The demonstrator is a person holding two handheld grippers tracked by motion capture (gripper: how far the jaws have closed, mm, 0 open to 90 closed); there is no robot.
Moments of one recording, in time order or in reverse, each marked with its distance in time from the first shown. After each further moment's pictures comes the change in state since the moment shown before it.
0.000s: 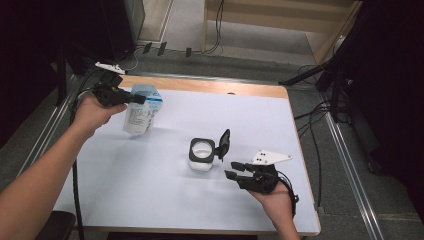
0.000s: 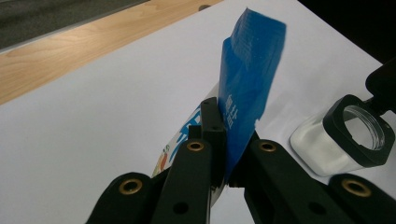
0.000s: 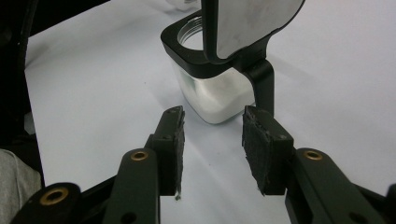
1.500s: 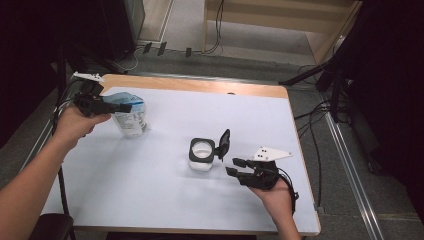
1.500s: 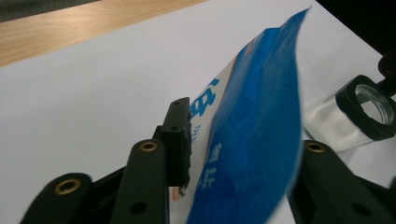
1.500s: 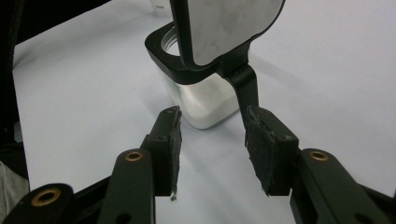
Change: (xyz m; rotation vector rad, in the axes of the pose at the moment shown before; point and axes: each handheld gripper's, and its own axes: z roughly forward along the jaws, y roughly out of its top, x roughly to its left) left arm 0.013 -0.039 -0.028 -0.015 0.028 -0.073; right arm -0.009 0.003 0.001 -0.008 -0.027 0.011
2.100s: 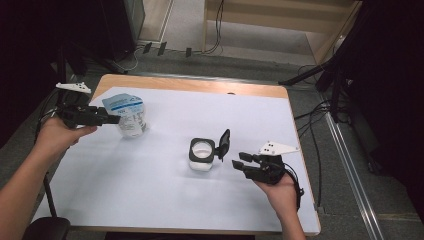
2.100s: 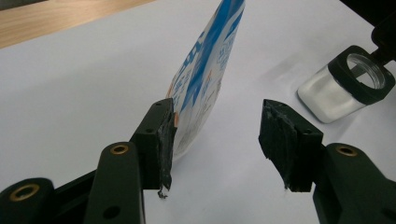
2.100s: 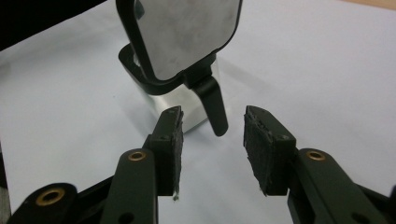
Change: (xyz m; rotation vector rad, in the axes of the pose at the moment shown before) left arm -0.014 -0.031 -0.033 0.009 0.059 0.033; right arm -0.014 0.009 -0.011 -0.019 -0.051 0.021
